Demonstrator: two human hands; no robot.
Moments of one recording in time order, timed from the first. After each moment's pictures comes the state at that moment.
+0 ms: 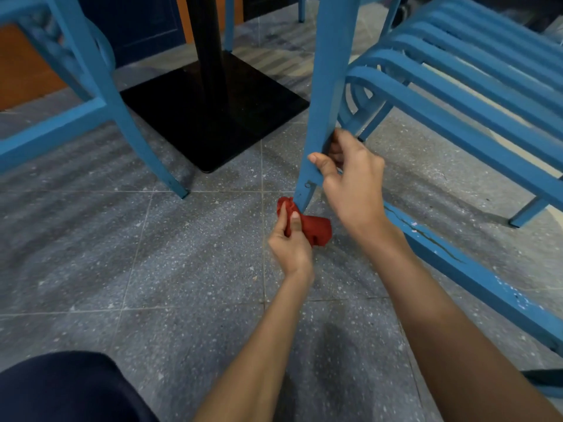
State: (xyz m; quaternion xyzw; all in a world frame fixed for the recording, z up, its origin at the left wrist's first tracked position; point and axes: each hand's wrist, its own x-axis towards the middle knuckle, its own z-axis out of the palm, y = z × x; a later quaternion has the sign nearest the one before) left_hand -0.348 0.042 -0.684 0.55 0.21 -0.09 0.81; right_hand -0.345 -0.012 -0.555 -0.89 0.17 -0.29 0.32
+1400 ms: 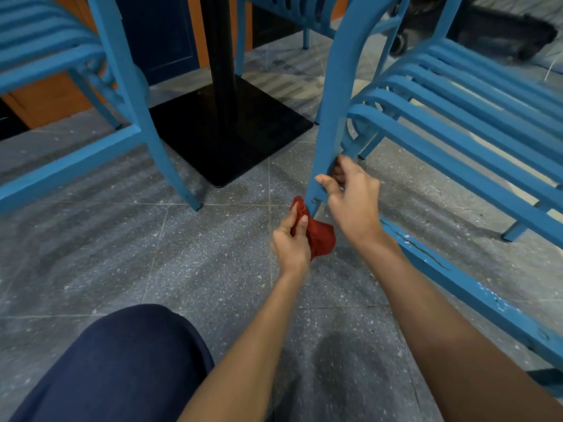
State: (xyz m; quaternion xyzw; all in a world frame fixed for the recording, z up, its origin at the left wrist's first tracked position) left_hand -0.338 0.068 -0.648 0.65 0.06 -0.12 0.75; right_hand -0.347 -0.011 -0.553 -0.89 0.17 -0.28 0.32
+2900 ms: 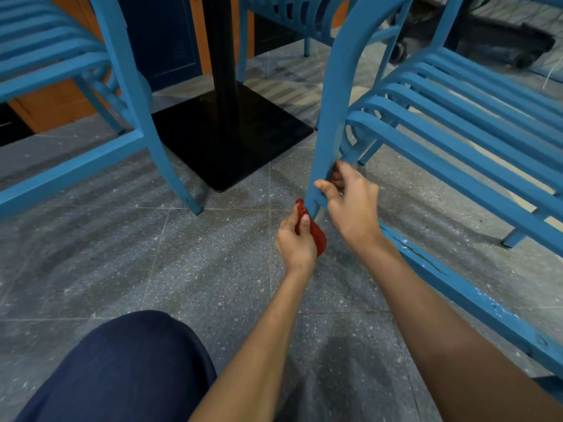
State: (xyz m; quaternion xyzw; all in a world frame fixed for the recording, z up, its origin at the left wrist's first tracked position) left_hand -0.339 0.063 -0.633 0.70 0.05 -0.08 0.71; right_hand -0.349 -0.011 -0.549 -0.88 0.17 -0.27 0.34
